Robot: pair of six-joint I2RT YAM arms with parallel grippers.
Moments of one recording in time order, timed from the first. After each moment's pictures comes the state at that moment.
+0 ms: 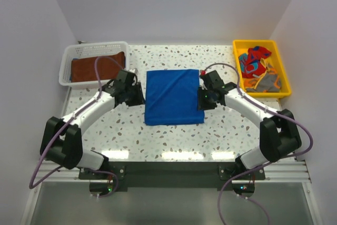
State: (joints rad) left arm -0.39 1.39 0.90 -0.50 0.09 -0.54; right arm 0.44 1.50 1.00 -0.62 -0.05 0.39
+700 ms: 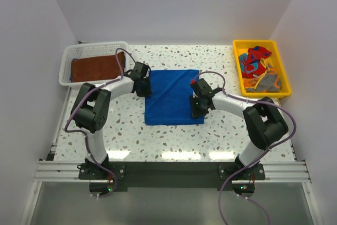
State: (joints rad) left arm -0.39 1.92 1.23 -0.35 0.02 -0.50; right arm 0.55 1.68 0.97 -0.47 -0.05 0.41
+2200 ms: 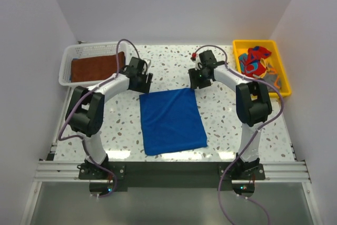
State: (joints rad) left arm -0.37 1.83 1.24 -0.41 -0.08 -0.13; right arm 0.33 2.00 1.48 -0.55 -0.15 0.10
